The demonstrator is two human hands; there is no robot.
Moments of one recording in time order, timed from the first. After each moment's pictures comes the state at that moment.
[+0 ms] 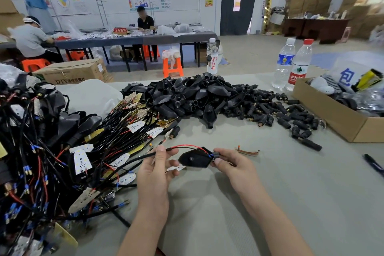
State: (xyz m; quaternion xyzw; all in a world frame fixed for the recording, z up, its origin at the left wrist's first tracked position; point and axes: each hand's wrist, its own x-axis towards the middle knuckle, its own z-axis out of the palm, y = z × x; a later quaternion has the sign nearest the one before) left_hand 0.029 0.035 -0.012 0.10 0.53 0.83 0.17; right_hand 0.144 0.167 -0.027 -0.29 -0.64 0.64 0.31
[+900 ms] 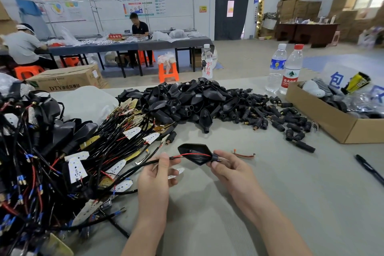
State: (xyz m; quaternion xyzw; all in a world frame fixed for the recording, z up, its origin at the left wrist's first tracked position) left_hand 0.030 0.038 -0.022 0.15 0.59 0.78 0.14; right_hand 0.144 0.171 -0.035 -0.25 -0.52 0.76 0.30
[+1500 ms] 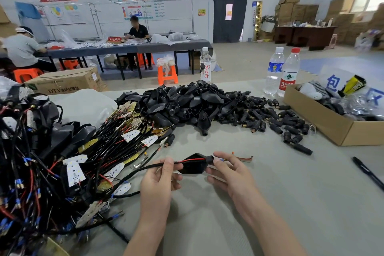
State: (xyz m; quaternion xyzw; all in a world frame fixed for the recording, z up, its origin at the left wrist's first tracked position) left_hand 0.035 0.042 -0.021 0.17 0.59 0.77 0.15; right_hand 0.148 0.162 -0.017 -0.27 -0.47 0.78 0.31
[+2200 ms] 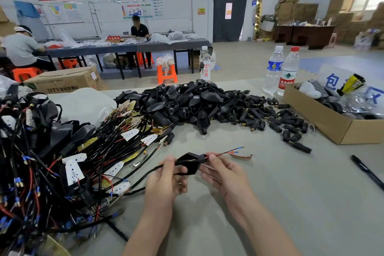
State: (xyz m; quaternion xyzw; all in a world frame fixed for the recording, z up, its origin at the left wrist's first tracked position) left_hand 0.041 0.046 -0.015 0.12 0.54 0.79 0.26; right_hand 0.141 0.148 -0.015 -0.24 -0.44 0.81 0.32
